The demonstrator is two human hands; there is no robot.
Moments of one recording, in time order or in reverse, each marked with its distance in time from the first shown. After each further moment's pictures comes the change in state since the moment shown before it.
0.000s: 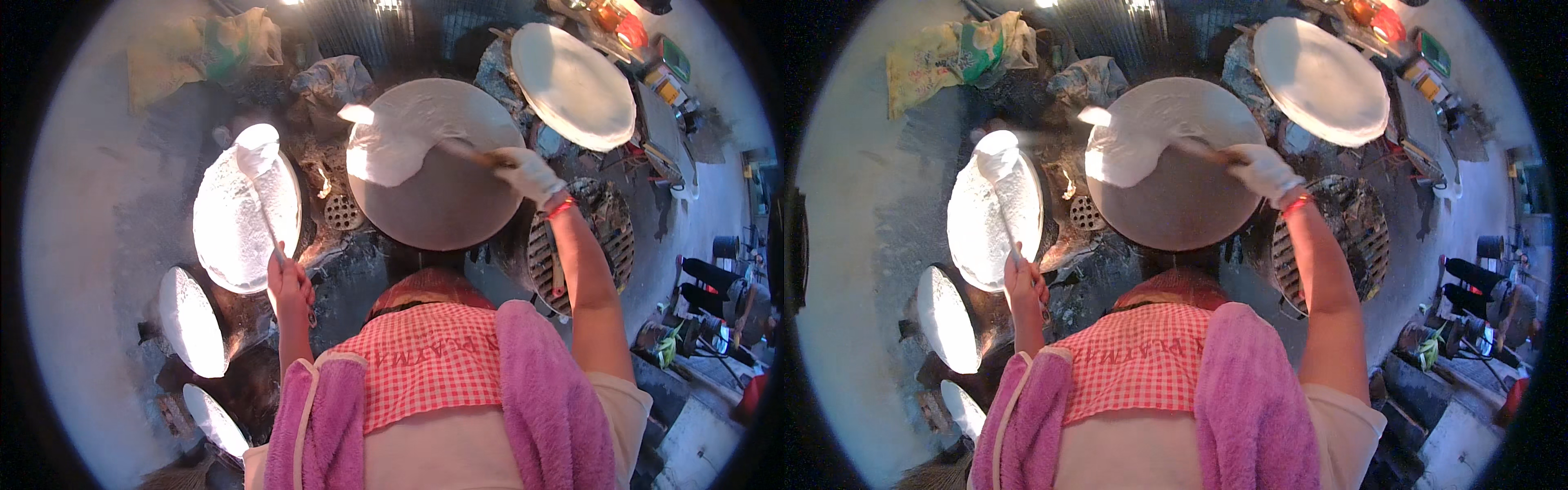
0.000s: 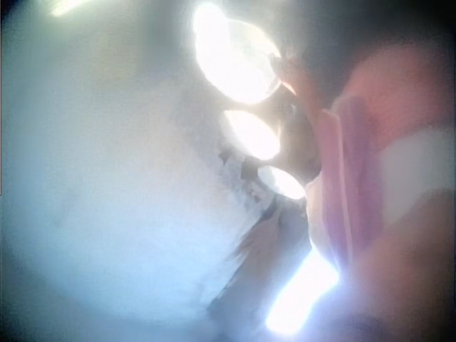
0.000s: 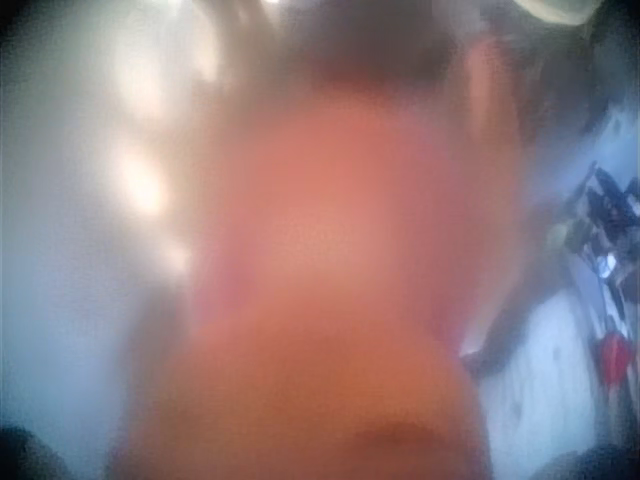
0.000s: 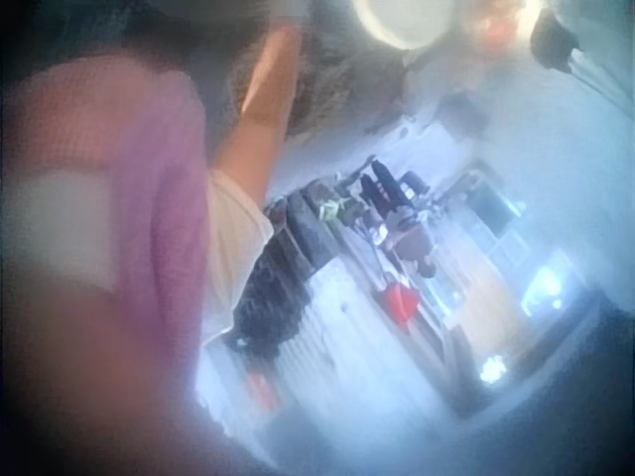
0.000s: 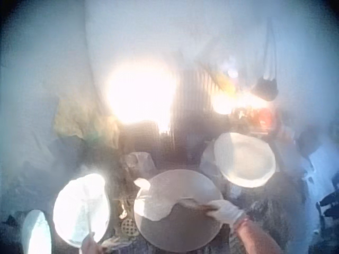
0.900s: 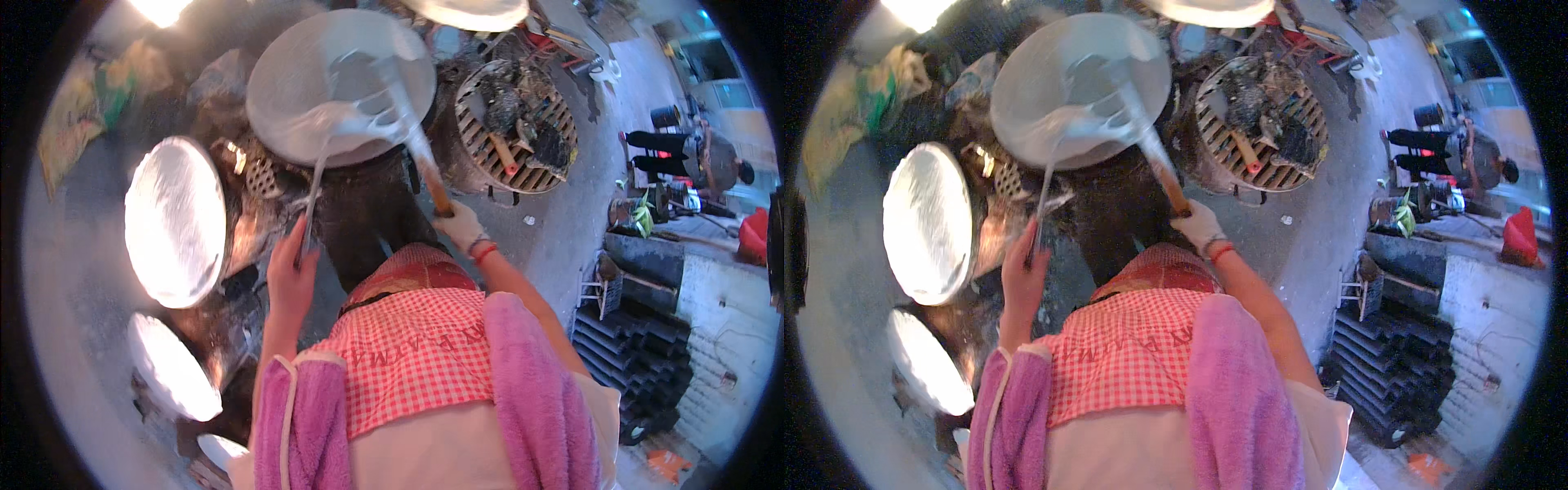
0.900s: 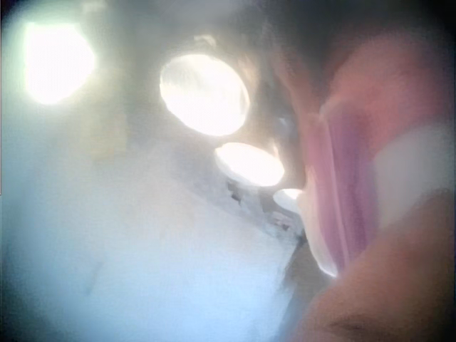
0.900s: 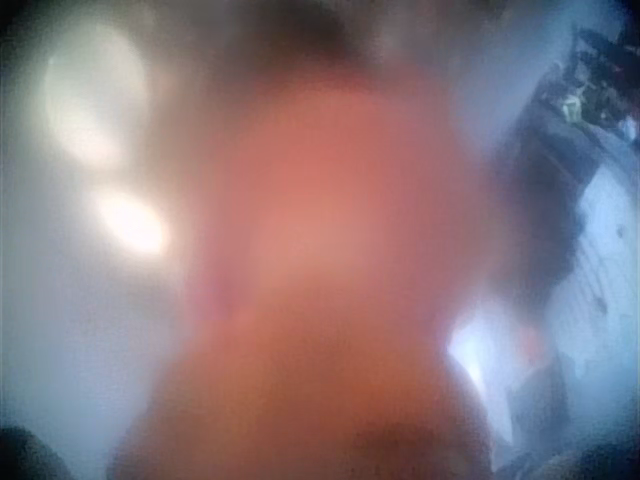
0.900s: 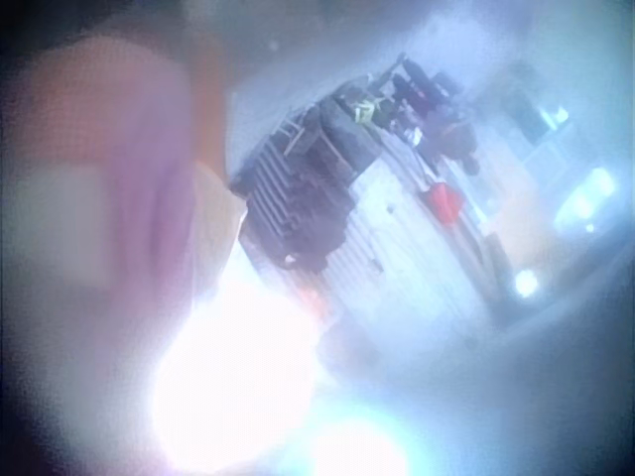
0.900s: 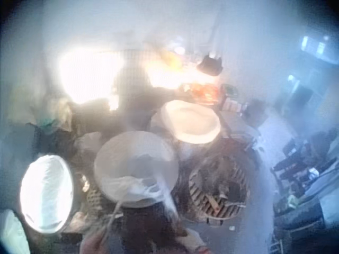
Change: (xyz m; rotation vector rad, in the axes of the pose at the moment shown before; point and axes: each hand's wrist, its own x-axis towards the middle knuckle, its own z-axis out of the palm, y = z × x) left_hand -0.041 -0.078 -0.023 0.675 -0.624 0.773; right_hand -0.287 0.049 0.230 0.193 0.288 0.670
